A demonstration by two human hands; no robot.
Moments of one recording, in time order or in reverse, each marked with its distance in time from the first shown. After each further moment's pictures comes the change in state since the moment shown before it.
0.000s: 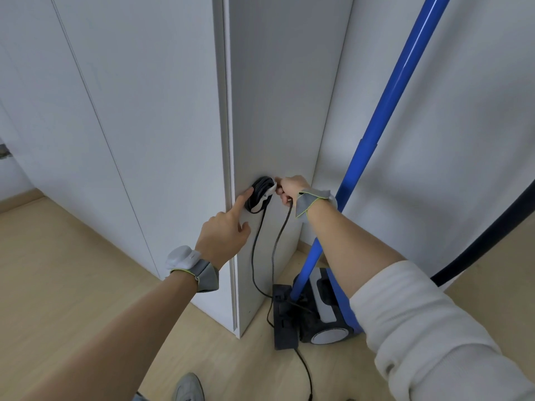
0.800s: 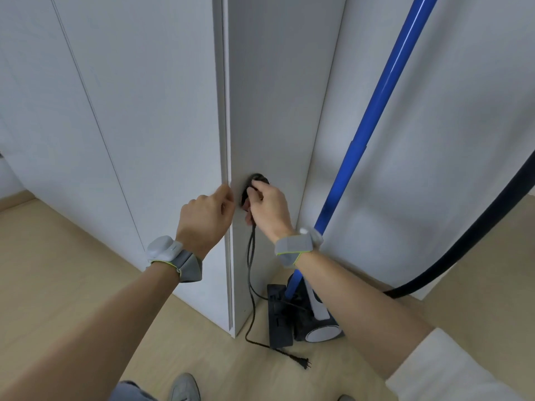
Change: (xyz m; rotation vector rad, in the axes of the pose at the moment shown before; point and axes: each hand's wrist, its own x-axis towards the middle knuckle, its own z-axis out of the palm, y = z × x) left_hand 0.002 -0.005 -0.035 0.147 0.278 0.045; right_hand -0.121 0.040 0.044 -0.205 0.102 -0.668
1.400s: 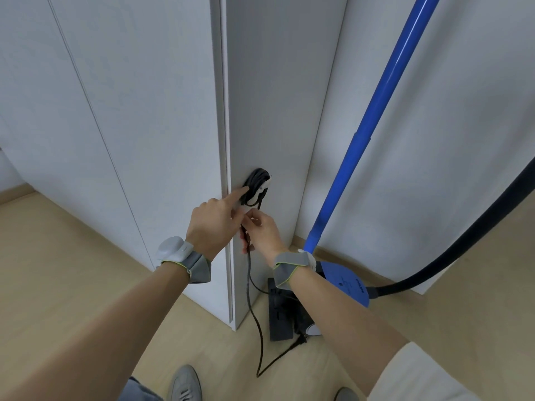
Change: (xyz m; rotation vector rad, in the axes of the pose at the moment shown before) left_hand -0.009 0.007 0.021 -0.040 -0.156 0.018; right_hand -0.033 0.051 0.021 0.361 -0.228 0.269
